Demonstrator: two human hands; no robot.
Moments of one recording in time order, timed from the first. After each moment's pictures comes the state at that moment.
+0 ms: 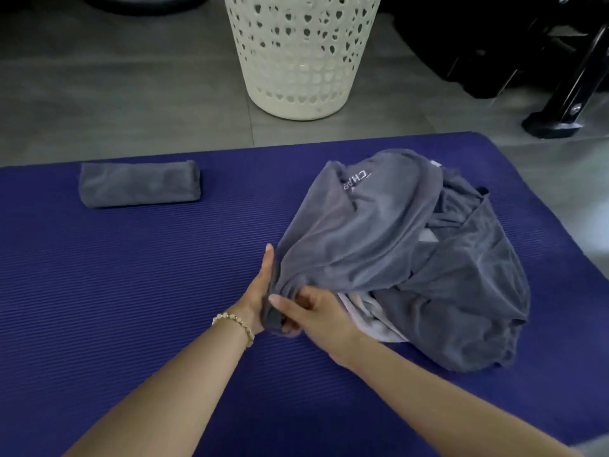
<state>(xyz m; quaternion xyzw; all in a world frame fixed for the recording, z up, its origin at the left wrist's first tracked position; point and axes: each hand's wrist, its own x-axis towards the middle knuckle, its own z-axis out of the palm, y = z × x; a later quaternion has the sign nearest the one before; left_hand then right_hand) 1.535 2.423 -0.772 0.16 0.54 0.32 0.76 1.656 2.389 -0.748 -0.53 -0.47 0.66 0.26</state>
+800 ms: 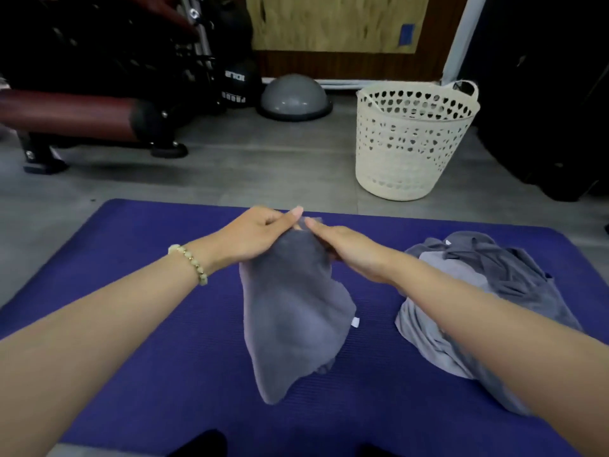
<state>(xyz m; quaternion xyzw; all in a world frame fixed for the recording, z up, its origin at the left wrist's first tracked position) 1.354 2.271 -0.478 0.61 0.64 0.29 0.35 1.524 2.343 -0.514 -0.35 -0.72 0.60 0.09</state>
